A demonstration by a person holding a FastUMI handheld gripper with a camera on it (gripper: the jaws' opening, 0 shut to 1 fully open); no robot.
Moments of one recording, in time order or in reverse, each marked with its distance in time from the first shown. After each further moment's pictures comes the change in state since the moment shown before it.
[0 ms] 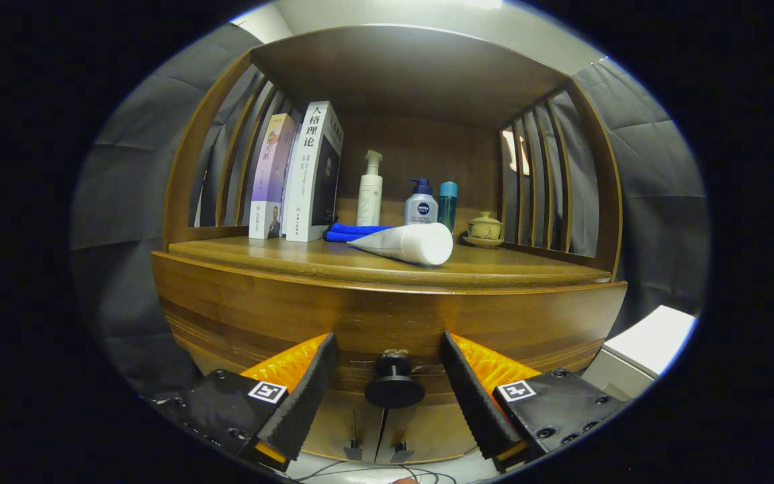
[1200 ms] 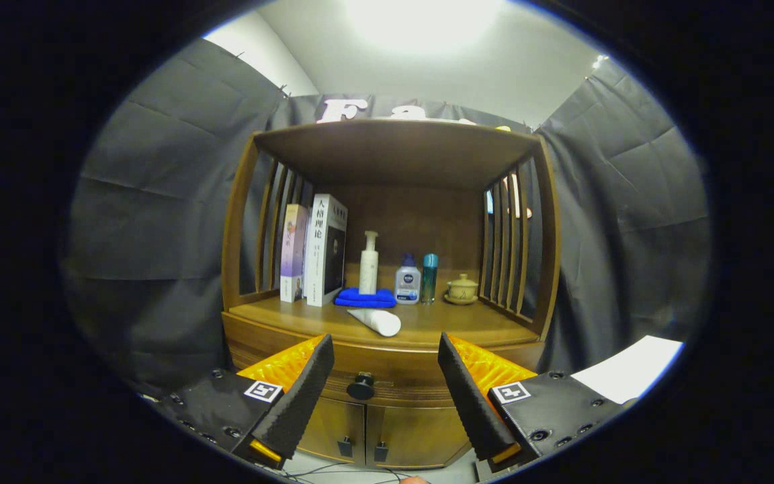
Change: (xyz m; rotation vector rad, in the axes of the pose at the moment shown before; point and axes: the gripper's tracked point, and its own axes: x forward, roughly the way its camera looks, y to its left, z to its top) arm -0.149 -0.056 0.116 0.003 -0.186 0.110
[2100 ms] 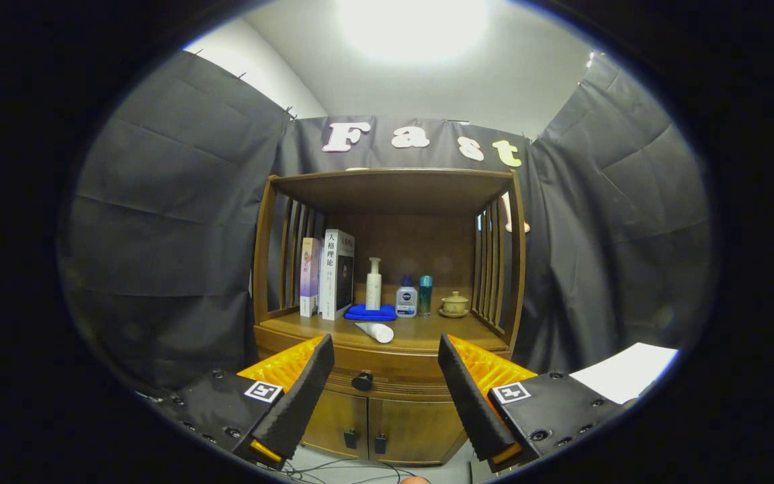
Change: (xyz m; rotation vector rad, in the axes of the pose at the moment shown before) arm -0.079 -0.025 0.036 0.031 -0.038 0.051
